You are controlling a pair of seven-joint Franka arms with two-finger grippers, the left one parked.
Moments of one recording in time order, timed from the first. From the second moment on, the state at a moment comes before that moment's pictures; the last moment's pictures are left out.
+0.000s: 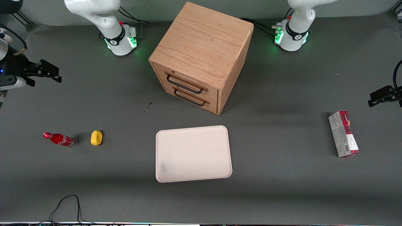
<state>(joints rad) 0.05 -0.10 -0.05 -1.68 -0.01 1.53 -0.09</state>
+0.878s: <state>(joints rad) 0.05 -0.09 -0.05 -1.67 -0.01 1.48 -0.07</state>
